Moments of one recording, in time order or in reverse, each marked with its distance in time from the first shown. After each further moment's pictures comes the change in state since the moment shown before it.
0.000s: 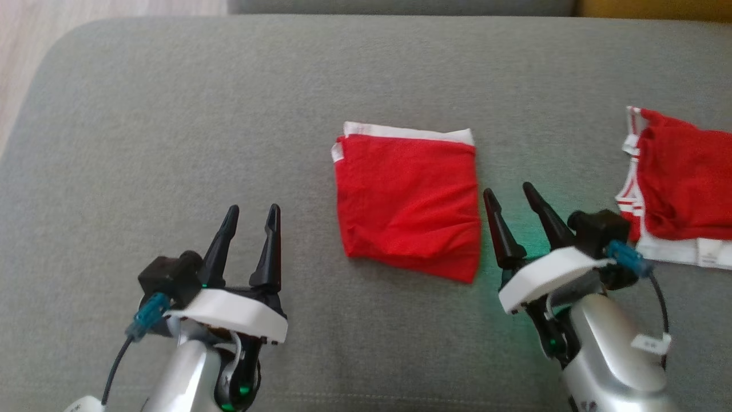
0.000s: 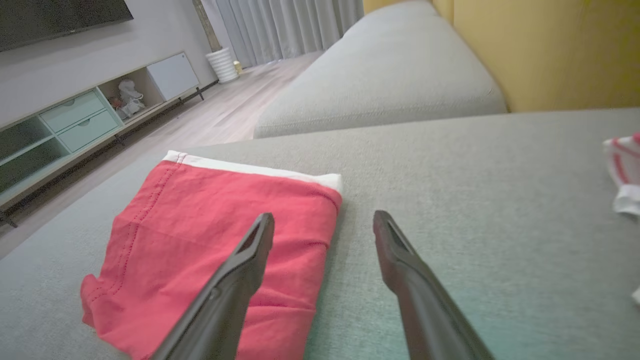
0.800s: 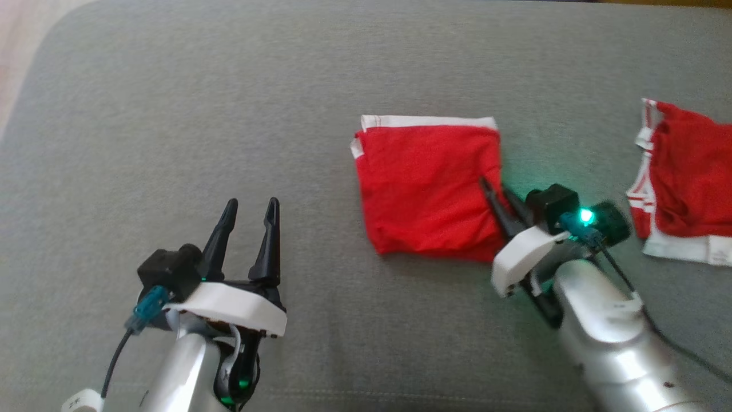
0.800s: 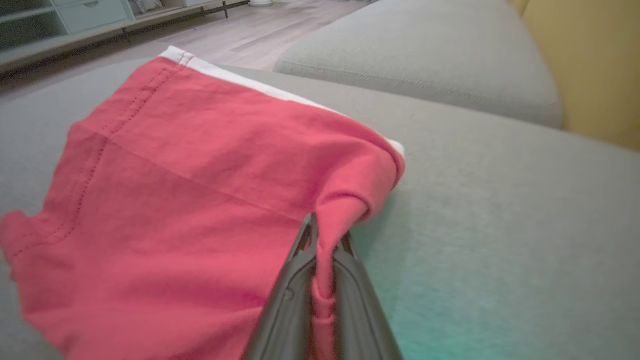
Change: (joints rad) left arm -0.024 0.000 0.000 0.014 0.002 0.000 0.000; right arm -0.230 -0.028 0.130 0.342 -0.189 0.000 -0.079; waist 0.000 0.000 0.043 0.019
